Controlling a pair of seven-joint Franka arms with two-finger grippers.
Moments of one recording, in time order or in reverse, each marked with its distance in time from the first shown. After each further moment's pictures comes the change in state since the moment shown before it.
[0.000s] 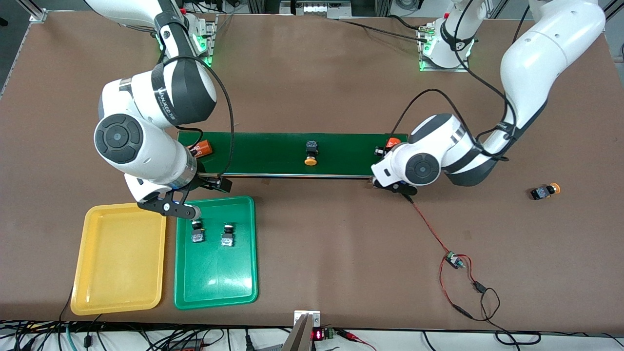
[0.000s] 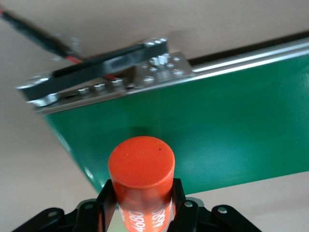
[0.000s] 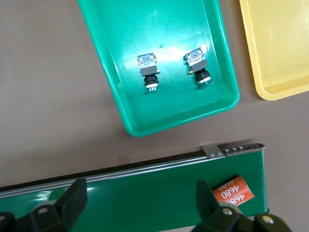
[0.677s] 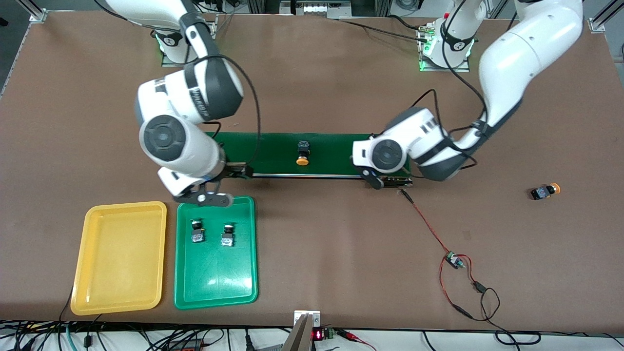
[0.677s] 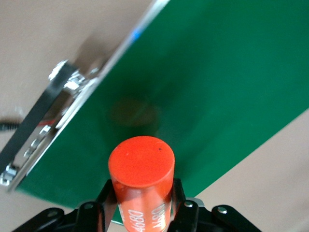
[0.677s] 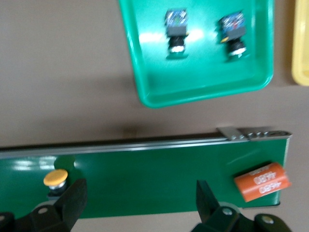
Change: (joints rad) left arm -0.134 0.002 0.015 0.000 0.177 -0.041 0.476; right arm 0.103 0.001 0.010 -0.092 0.004 -0.002 -0.055
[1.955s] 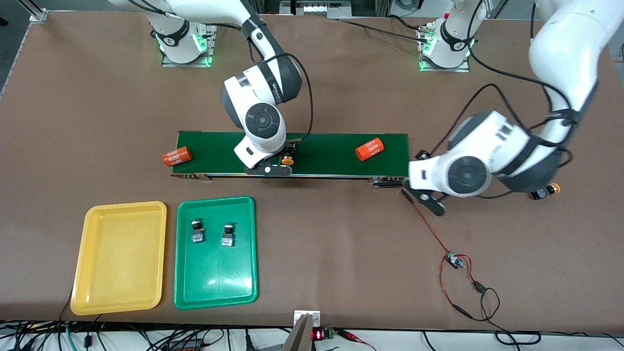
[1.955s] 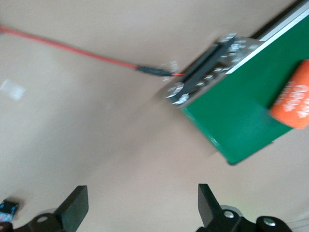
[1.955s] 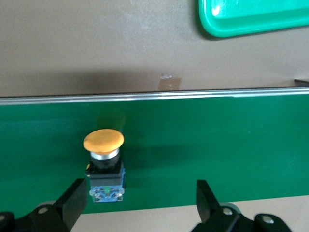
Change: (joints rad) left arm 0.211 -0.055 -0.038 0.250 0.027 -0.212 0.115; right arm 0.218 0.000 0.002 -0.270 0.016 0.209 0.128
